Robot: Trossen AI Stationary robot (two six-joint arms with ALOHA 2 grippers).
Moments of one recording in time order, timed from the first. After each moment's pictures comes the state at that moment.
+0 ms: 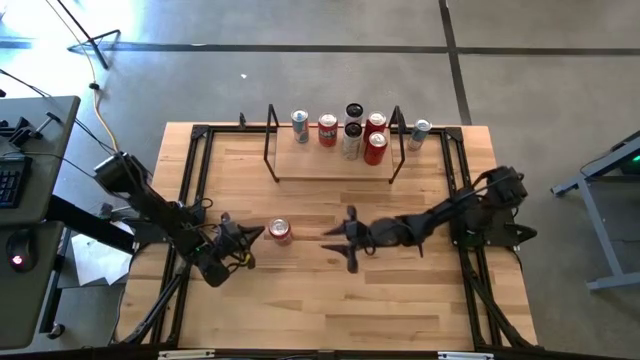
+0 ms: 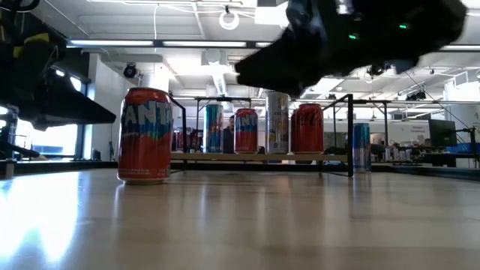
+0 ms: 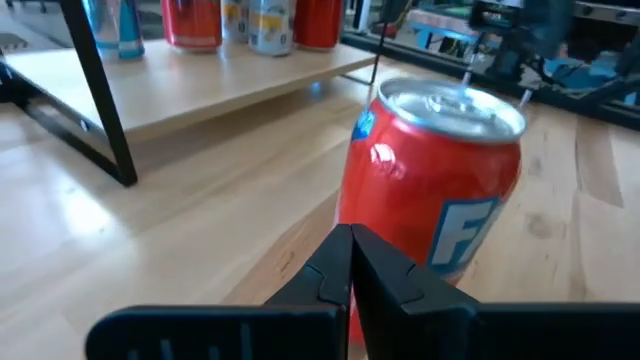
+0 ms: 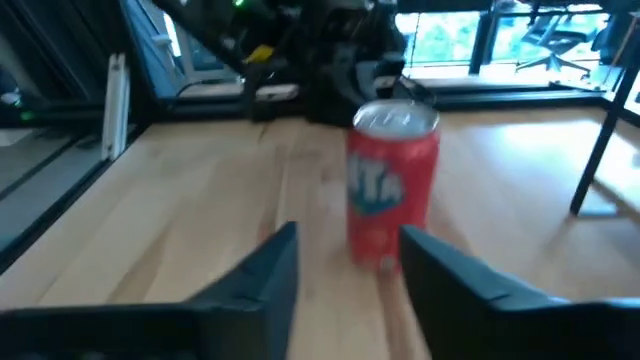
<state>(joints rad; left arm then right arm) -0.80 1.41 0.26 0.26 -1.26 -1.03 0.26 1.74 0.69 0.84 0.24 0.09</state>
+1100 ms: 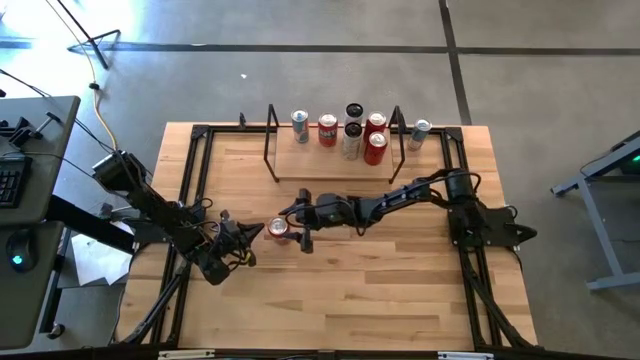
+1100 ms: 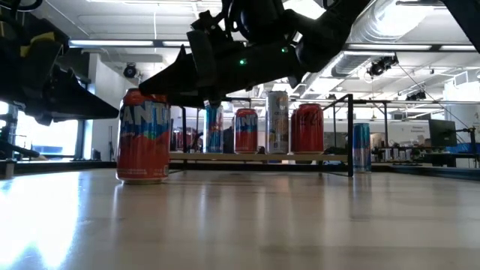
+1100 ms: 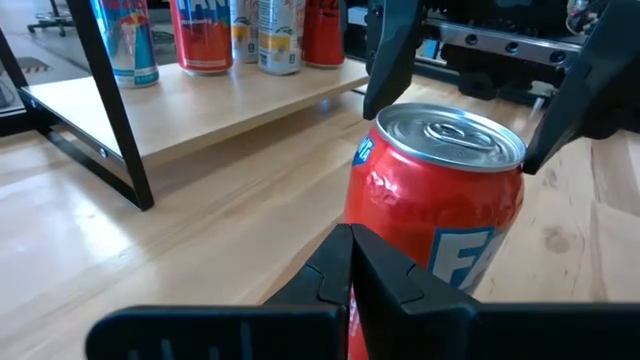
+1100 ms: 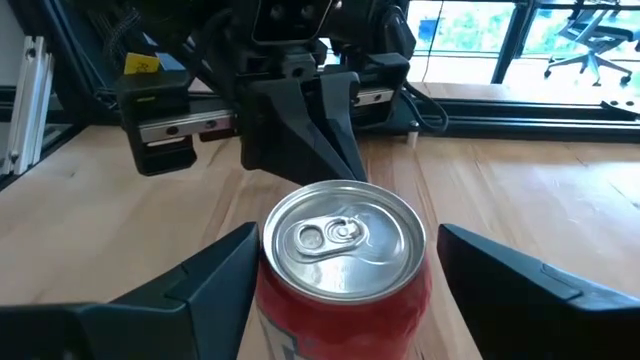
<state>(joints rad) -0.78 1.38 0.26 0.27 -1.28 -0.97 0.05 2.10 1.24 0.60 -0.04 -0.02</state>
